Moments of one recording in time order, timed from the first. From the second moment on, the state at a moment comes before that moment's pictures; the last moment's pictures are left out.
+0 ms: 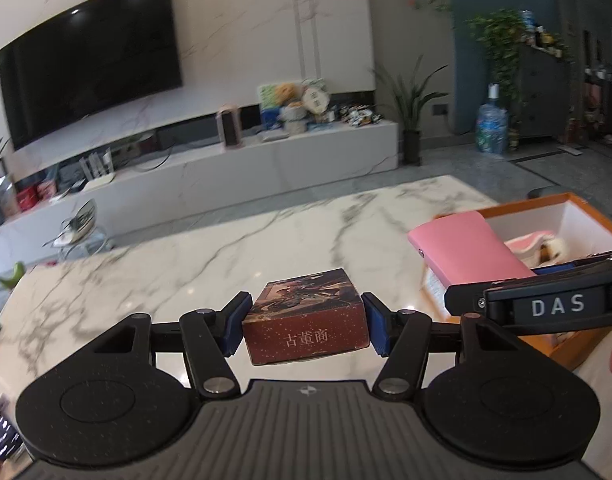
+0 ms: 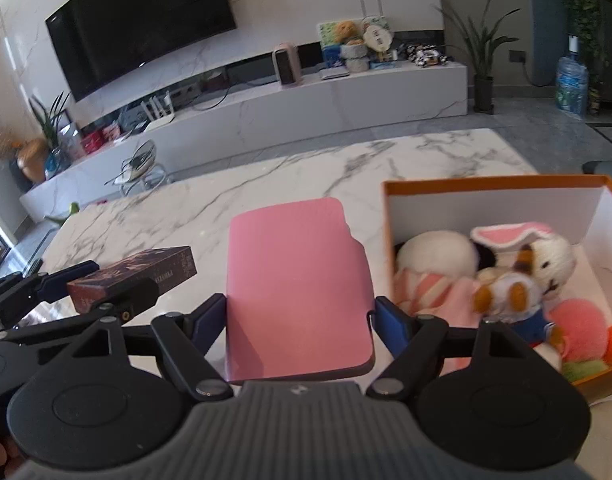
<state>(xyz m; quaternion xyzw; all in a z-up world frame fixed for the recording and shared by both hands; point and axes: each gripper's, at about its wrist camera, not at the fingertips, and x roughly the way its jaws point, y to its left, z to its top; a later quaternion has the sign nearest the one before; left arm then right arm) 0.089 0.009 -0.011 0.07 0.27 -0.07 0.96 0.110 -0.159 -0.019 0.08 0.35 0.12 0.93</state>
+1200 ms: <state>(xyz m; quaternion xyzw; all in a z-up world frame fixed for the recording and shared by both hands) 0.167 -0.212 -0.044 0.13 0.28 -0.27 0.91 0.160 -0.387 -0.059 0.17 0.39 -0.07 0.90</state>
